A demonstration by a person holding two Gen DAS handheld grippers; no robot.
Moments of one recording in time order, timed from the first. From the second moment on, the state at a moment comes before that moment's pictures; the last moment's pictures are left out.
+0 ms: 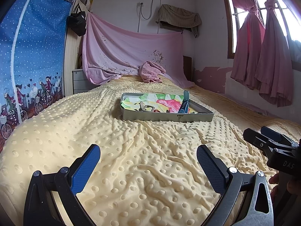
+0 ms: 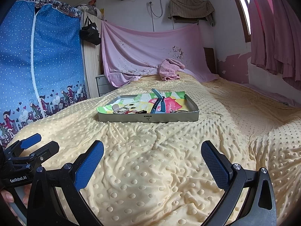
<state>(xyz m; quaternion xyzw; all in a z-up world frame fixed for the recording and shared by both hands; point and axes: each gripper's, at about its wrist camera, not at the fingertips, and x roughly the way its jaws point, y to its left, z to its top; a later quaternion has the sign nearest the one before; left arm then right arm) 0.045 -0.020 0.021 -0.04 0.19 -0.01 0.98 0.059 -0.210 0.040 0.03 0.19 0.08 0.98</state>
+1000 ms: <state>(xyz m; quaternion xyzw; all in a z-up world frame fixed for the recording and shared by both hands) 0.044 -0.021 0.019 -0.04 0.19 0.00 0.98 0.059 -0.207 0.038 0.03 0.19 0.08 0.98</state>
